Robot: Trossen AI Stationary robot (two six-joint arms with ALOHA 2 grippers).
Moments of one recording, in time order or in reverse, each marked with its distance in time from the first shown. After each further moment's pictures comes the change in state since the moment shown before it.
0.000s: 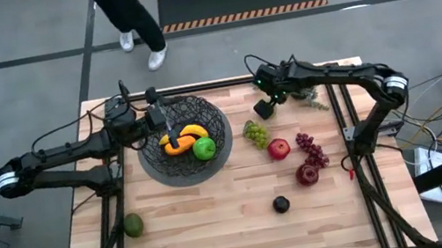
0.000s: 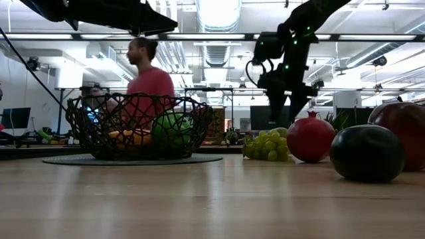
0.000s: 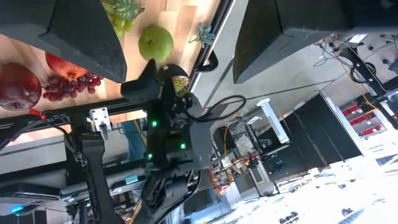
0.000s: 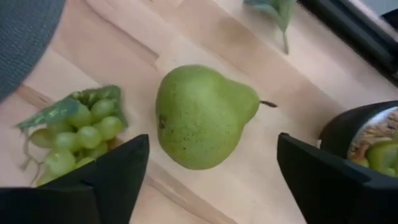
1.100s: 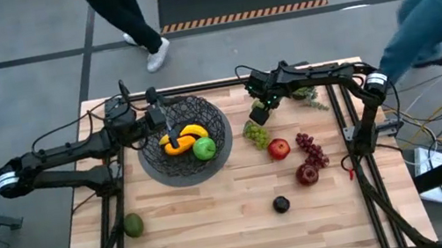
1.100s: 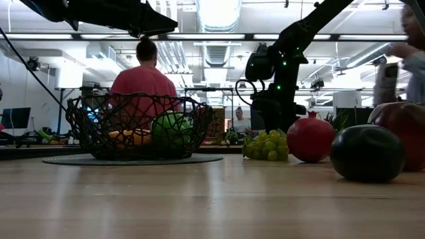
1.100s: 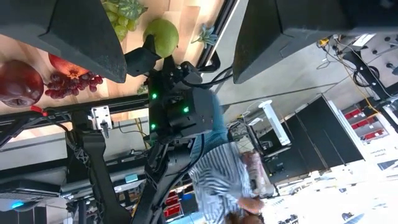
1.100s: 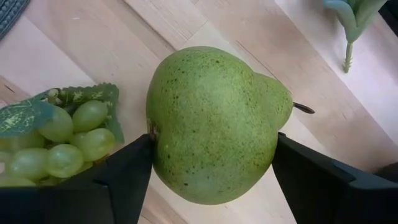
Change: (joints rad) left arm 0.000 0.002 -0.001 0.001 0.000 -0.023; right arm -0.008 0.156 0.000 0.112 -0.041 -0.134
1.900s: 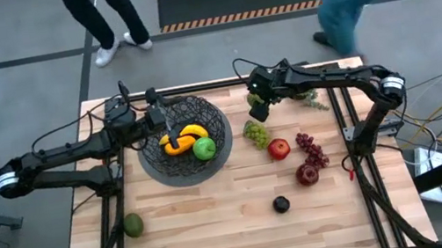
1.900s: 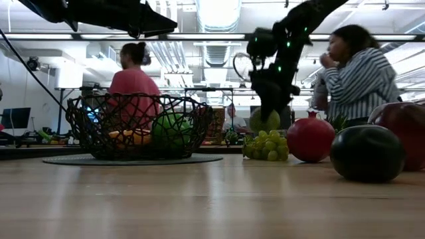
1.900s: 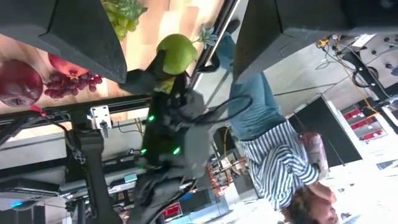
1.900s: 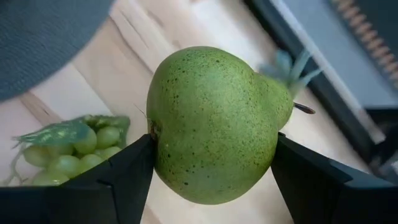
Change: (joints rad) left arm 0.000 -0.006 -0.008 0.009 -0.006 -0.003; right arm 0.071 -0.147 -0.001 0.053 0.152 -0.118
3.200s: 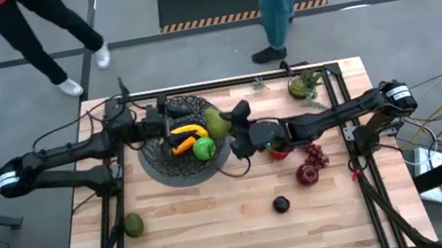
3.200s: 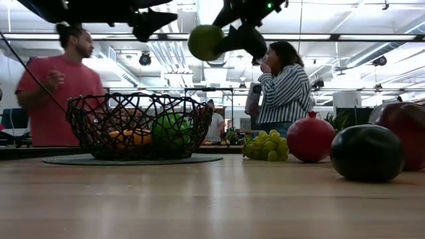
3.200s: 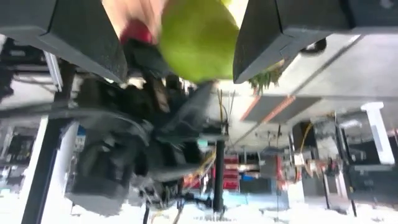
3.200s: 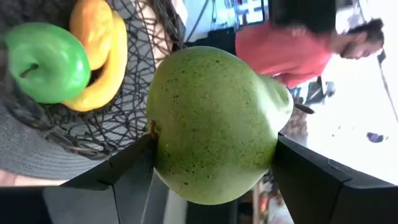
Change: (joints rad) left arm -0.002 0.022 -0.007 0.096 0.301 -0.365; right arm 0.567 -0.046 -0.001 0.652 0.471 -1.188
